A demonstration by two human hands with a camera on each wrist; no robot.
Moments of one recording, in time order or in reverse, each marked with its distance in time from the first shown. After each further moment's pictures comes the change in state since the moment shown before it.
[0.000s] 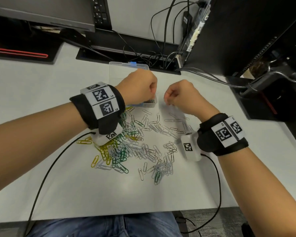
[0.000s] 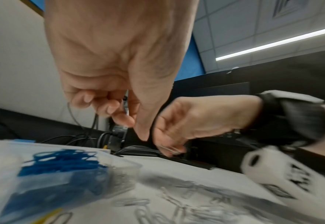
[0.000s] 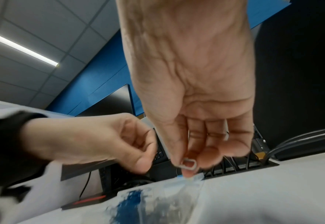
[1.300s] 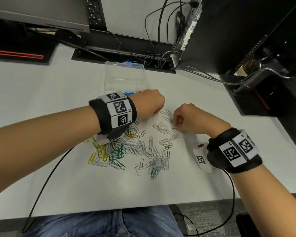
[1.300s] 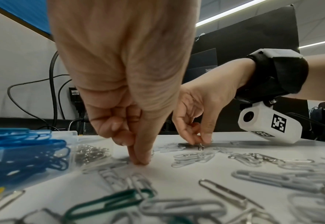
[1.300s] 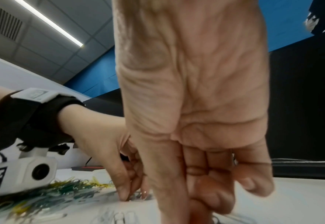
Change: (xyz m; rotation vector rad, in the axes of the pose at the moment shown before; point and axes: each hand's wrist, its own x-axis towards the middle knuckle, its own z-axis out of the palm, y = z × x) left_hand -0.005 0.034 0.028 0.286 -0.375 0.212; right_hand -0.053 0.025 -0.002 -0.358 -0.340 0.119
